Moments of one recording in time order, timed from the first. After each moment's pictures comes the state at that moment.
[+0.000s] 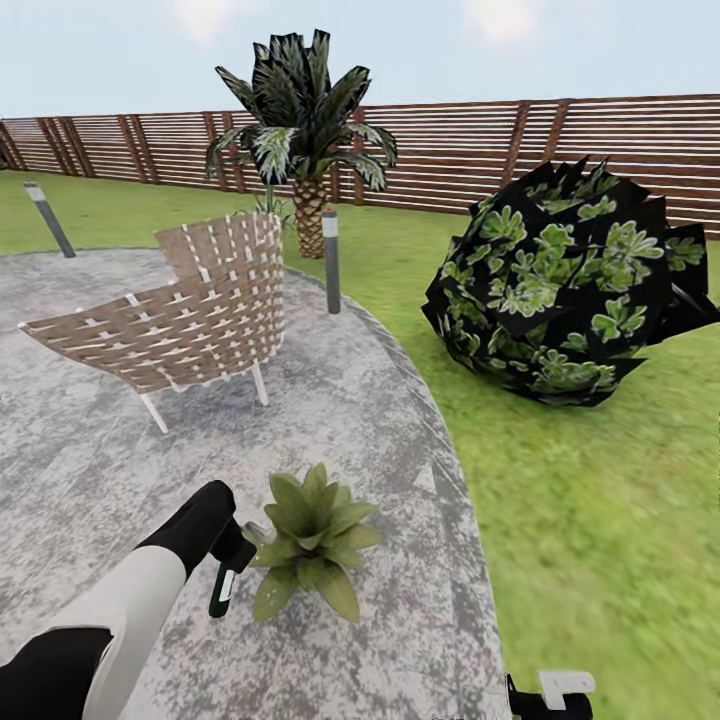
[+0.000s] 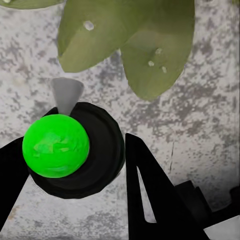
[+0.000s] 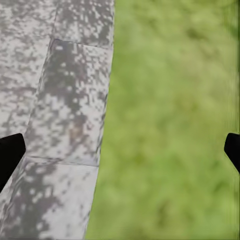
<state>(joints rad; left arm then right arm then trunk) -0.88 0.03 -0.01 -0.48 -0.87 0.87 -0.78 -0.42 -0.08 -0.83 -0.03 0.89 -0.55 -0.14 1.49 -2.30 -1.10</state>
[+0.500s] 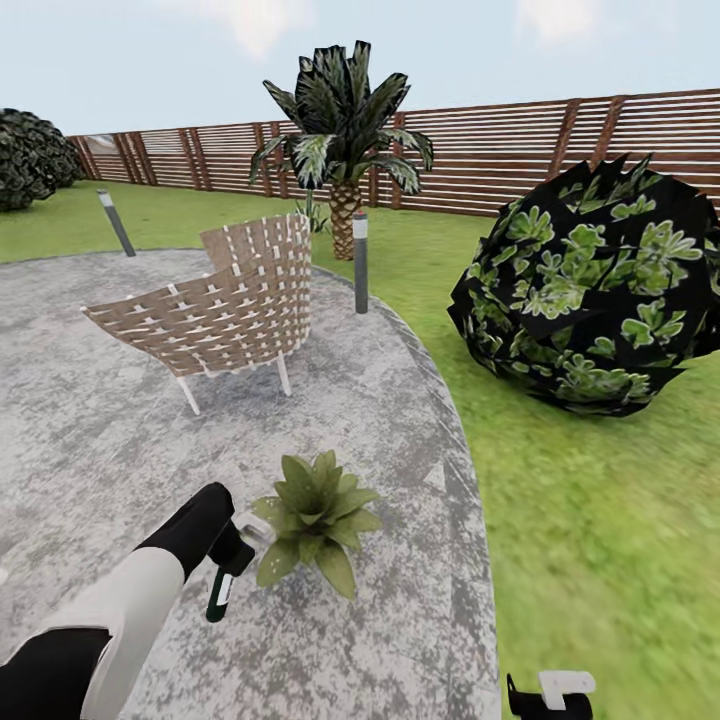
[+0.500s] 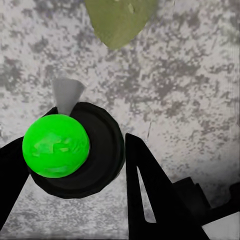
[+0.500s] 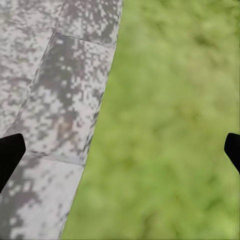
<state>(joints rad) -0.87 0.04 -0.01 -0.47 -0.87 0.87 -0.78 -0.42 -0.08 -0.84 -0.03 0.89 -0.55 -0.14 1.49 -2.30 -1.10</state>
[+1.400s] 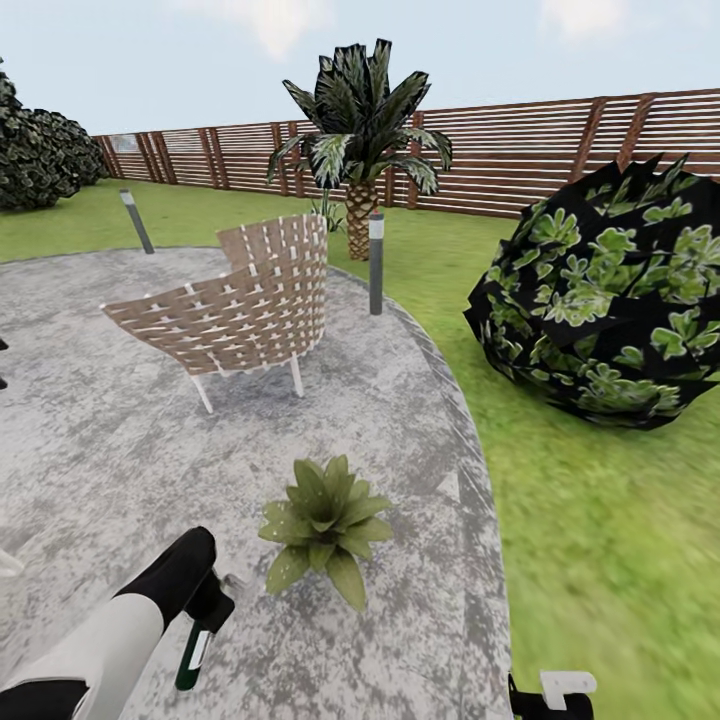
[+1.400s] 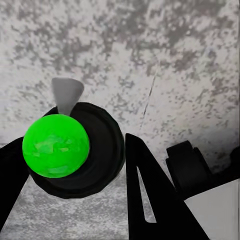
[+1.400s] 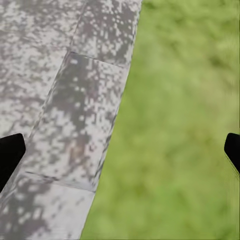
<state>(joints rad) -0.75 0.08 0.00 -0.46 -0.87 0.86 -0.78 -0.42 -0.09 -0.84 -0.03 0.89 -0.55 -0.14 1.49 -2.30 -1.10</state>
